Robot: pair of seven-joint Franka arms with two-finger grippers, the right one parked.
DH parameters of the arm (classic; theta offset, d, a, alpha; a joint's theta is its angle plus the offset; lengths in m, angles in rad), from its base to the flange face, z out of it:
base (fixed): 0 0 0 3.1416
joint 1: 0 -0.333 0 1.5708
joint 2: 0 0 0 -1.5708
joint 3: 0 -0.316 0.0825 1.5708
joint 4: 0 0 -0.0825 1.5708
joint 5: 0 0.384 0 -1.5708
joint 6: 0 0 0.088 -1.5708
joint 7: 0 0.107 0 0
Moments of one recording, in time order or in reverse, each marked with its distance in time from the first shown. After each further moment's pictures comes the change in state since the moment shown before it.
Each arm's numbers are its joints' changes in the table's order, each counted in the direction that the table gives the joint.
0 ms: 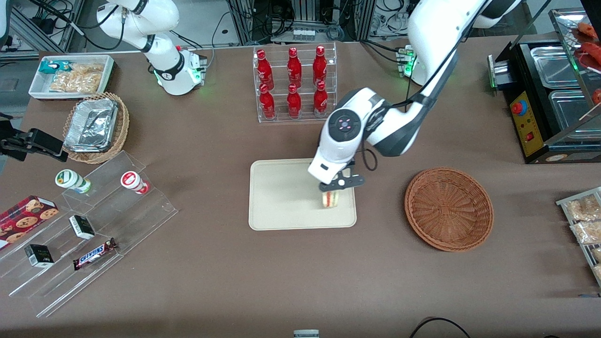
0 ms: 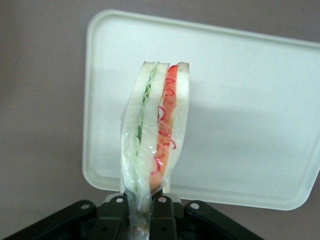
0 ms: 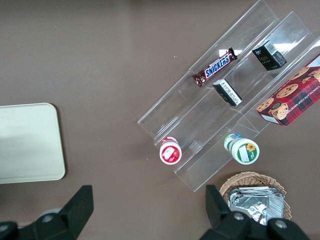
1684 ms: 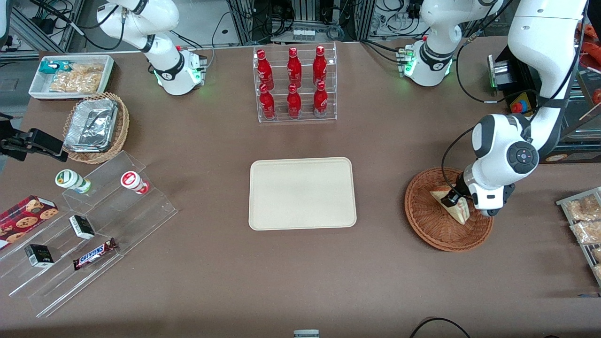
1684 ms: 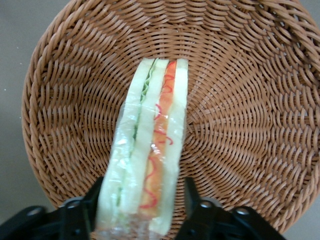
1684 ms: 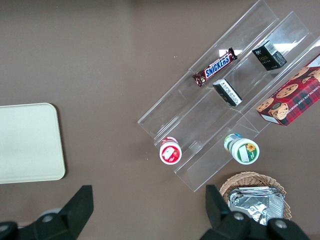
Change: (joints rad) arm -0.637 -0.231 -0.068 0.515 -0.003 -0.307 -0.006
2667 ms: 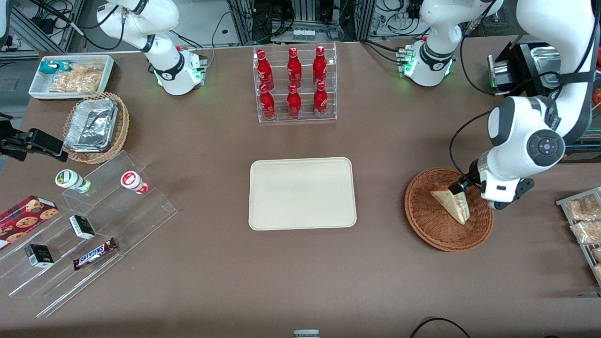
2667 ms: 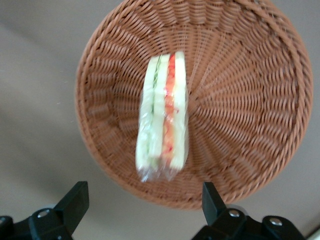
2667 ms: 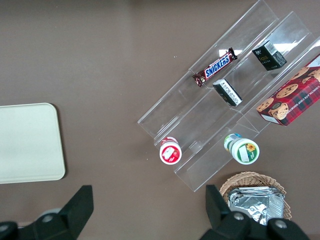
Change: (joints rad) arm 0.004 -0.093 0.000 -0.065 0.000 0.216 0.180
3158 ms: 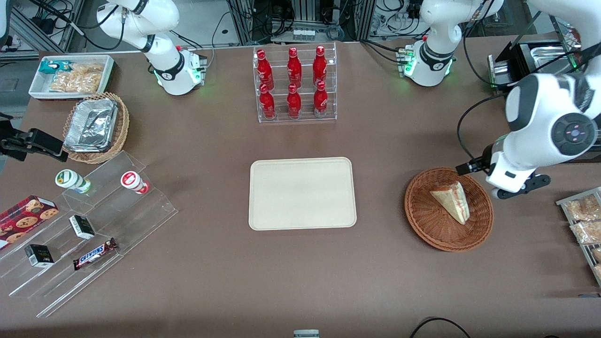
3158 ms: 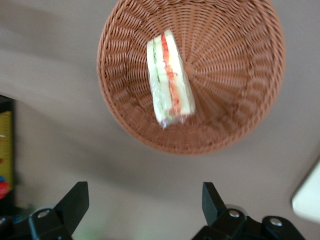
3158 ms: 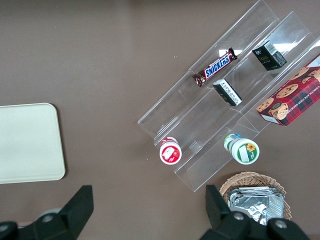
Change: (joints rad) arm 0.019 -0.088 0.000 -0.106 0.000 0.285 0.274
